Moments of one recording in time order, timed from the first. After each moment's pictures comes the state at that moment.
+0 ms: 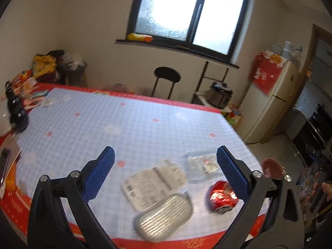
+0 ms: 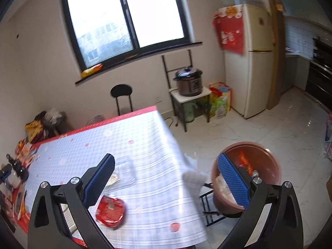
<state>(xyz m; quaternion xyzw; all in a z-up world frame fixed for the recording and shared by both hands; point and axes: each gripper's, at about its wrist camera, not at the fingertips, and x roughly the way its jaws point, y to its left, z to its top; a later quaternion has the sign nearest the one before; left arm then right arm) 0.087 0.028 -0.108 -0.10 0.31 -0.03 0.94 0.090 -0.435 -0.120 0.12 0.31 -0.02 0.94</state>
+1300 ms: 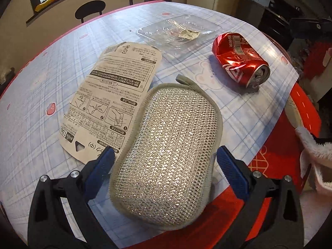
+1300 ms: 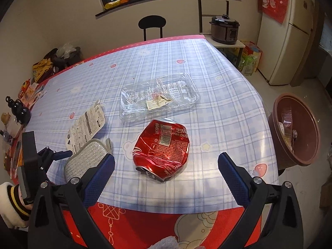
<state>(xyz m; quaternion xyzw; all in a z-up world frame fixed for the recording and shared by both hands) 0.117 -0.044 -0.330 0.15 0.49 -0.24 0.82 0.097 -0.268 -0.234 0.07 0.48 0.05 0.88</state>
